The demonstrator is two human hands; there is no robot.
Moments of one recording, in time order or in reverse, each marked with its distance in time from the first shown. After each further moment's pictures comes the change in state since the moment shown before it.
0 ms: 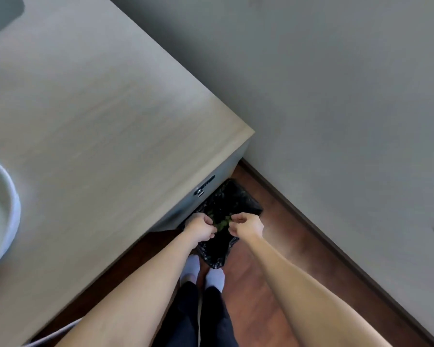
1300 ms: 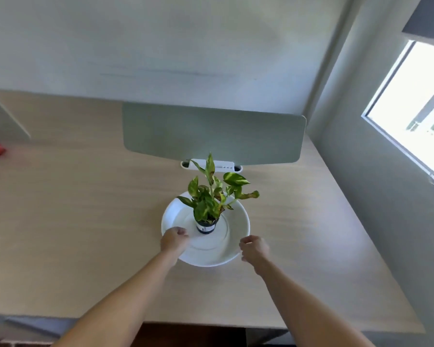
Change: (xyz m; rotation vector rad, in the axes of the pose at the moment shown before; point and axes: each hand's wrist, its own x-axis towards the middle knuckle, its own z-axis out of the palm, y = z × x) left_hand -0.208 -0.239 -0.344 -0.840 0.935 0.042; right_hand -0.261 -0.200 0.285 -0.460 -0.388 -0.709
